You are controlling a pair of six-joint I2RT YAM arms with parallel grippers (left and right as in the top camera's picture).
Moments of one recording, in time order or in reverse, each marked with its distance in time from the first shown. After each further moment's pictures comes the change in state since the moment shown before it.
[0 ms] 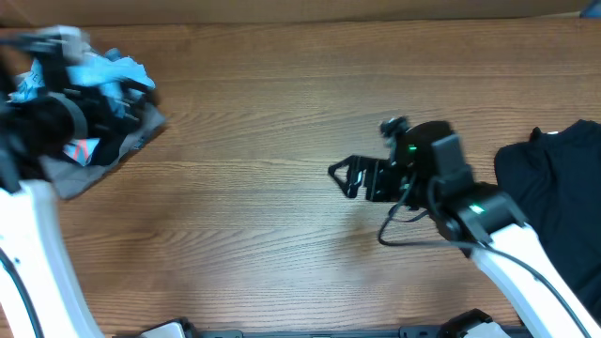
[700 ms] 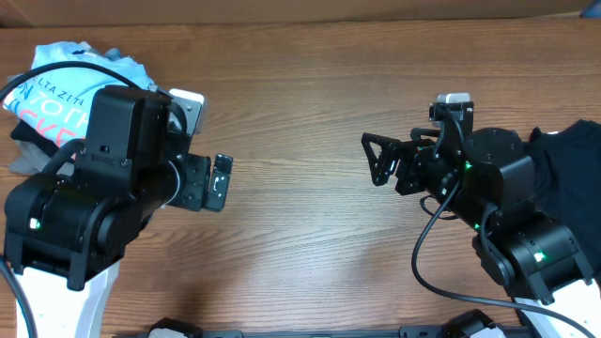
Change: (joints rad) left arm -0.545 -0.126 0.000 -0.236 -0.516 -0.167; right arm 0.000 -0.157 0.132 -0.039 0.240 -0.111
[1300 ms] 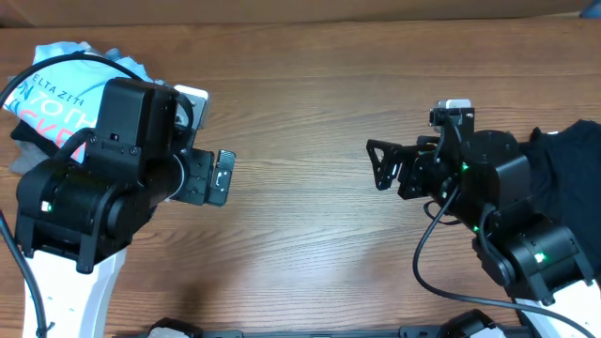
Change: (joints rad) left arm 0.000 0.028 0.000 -0.002 -0.008 0.000; right arm 0.000 -0.005 0.000 -0.071 0.055 -0.016
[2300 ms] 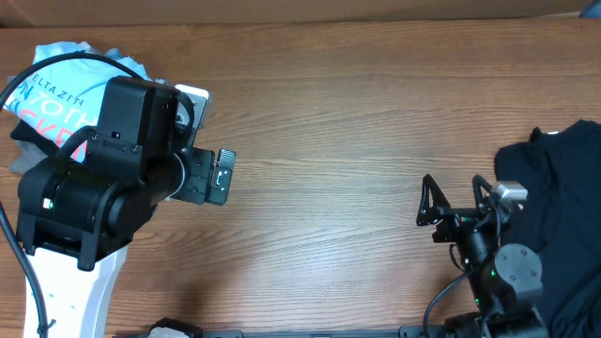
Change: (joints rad) left arm 0.000 0.005 0.000 0.000 0.000 0.000; right arm -0.221 -0.686 -0.793 0.501 0.126 -0.077
